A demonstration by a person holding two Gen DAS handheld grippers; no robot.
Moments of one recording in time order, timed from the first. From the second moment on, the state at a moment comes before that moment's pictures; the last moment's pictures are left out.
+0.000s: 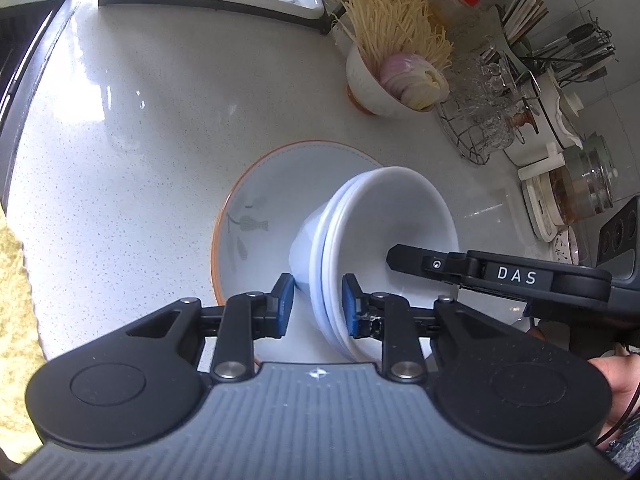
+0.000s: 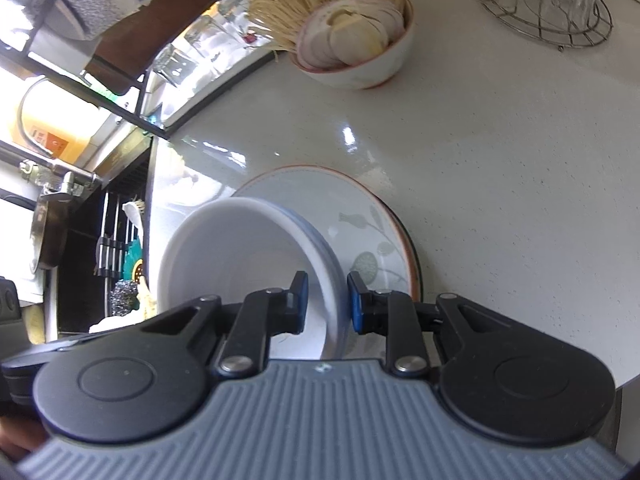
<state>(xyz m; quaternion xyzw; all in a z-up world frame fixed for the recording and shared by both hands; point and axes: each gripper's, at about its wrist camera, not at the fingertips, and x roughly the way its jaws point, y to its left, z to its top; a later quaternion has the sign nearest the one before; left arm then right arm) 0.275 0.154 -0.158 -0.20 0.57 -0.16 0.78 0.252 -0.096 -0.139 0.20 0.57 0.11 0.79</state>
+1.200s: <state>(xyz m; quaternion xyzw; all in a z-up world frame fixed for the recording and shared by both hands) 0.240 0.148 -0.059 -0.07 0.45 -0.17 0.87 0.200 -0.103 -0.058 0.17 0.43 0.05 0.88</state>
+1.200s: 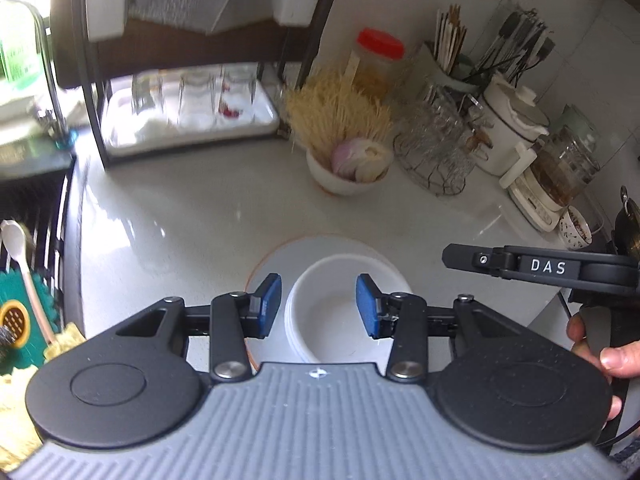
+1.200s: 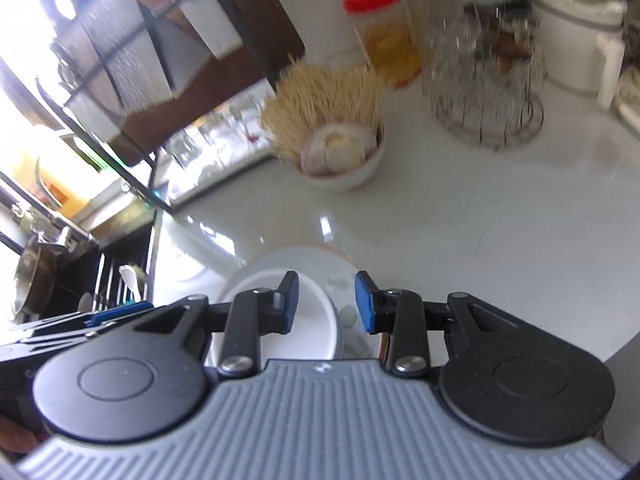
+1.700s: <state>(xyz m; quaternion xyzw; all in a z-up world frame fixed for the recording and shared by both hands) 0.167 0.088 0.012 -0.07 0.37 -0.14 0.92 0.146 -0.143 0.013 0.13 0.33 0.10 0.93</state>
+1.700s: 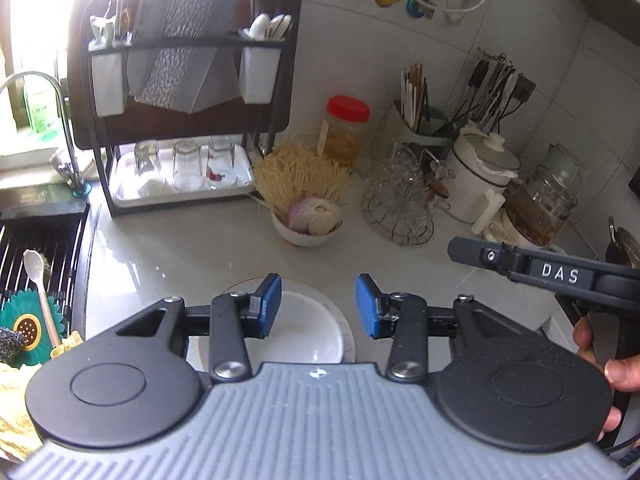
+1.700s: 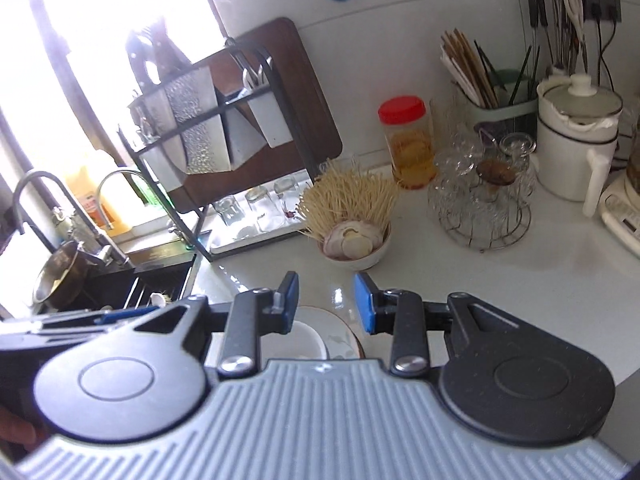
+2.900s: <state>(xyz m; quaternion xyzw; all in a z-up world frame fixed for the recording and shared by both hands) 0.030 -0.011 0.013 -0.08 0.35 -0.02 0.93 0.047 -0.230 0.001 0.07 0.31 0.18 0.93</state>
